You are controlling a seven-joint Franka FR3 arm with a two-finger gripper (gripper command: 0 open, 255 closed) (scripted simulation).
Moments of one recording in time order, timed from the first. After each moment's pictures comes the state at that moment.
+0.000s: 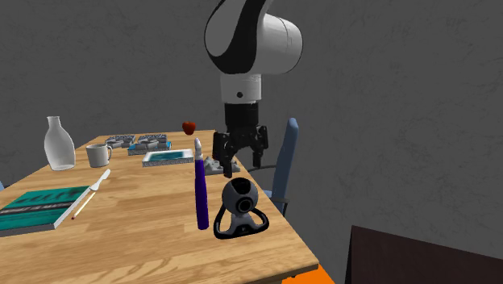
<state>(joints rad) -0.16 0.18 -0.17 -2.27 0.04 2.42 0.01</state>
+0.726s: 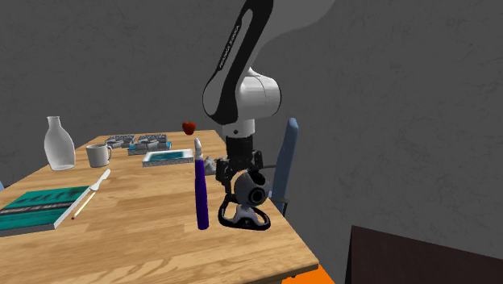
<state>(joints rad) -0.26 0.57 -0.19 -1.96 0.11 2.50 -0.05</state>
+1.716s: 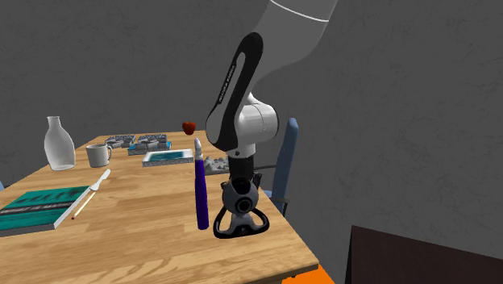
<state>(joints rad) -0.30 0.74 -0.17 -1.86 0.13 2.57 -0.06</state>
